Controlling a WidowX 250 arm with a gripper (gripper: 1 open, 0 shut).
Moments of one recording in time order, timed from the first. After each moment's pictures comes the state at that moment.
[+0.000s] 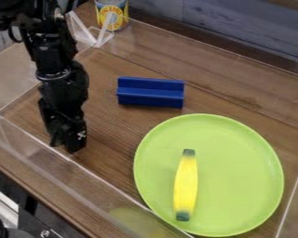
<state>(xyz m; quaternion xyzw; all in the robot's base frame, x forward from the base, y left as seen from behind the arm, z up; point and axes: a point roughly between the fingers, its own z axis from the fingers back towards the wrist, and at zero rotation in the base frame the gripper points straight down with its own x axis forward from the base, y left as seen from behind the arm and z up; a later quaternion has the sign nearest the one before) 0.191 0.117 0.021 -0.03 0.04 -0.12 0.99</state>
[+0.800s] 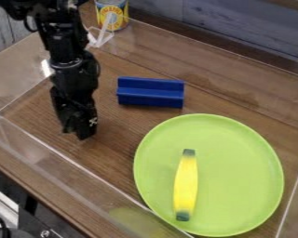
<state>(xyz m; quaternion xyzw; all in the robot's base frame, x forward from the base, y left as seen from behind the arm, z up) 0.221 0.108 0.020 -0.03 0.04 -0.14 0.99</state>
